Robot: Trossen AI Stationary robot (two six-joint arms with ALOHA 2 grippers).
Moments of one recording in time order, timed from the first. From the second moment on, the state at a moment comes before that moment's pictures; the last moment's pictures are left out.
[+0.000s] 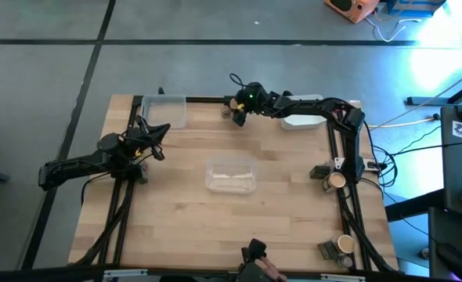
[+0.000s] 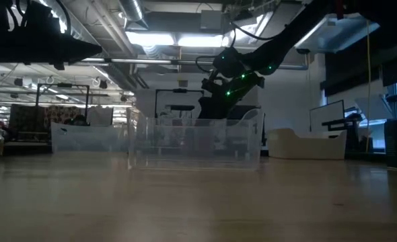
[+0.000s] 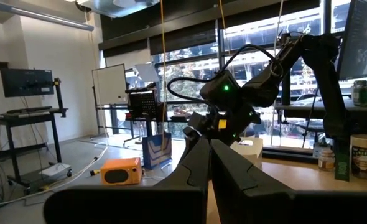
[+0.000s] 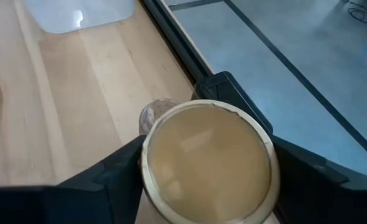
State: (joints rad) left arm 0.26 0.02 0.01 0.27 -0.32 0.16; right arm -0.54 2.00 1.33 0.04 0.04 -0.16
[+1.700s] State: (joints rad) left arm 0.26 0.02 0.01 0.22 -0.32 0.11; right arm -0.77 1.34 0.85 -0.24 0.50 0.02
